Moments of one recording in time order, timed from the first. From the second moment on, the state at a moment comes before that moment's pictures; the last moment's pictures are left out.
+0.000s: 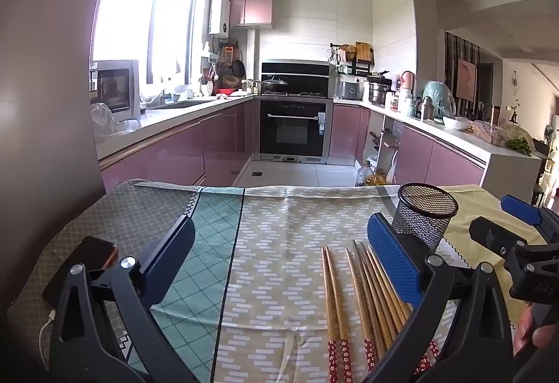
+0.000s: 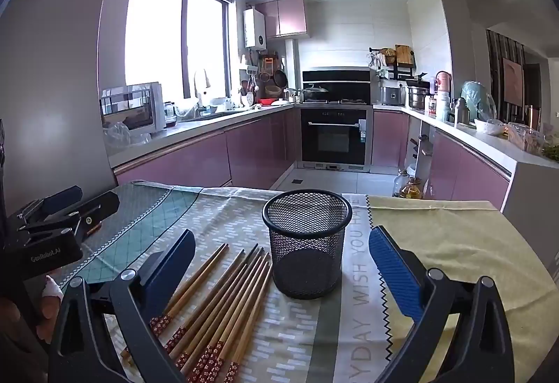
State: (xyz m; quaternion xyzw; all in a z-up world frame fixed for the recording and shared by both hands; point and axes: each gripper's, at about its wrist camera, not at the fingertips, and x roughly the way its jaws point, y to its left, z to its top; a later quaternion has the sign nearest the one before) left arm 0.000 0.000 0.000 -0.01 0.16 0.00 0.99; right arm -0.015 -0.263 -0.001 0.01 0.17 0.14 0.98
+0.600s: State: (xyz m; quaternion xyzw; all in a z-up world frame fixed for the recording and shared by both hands) left arm -0.009 -0.005 0.001 -0.01 0.14 -0.02 0.99; right arm -0.021 -0.276 0.002 0.02 0.16 0.12 0.98
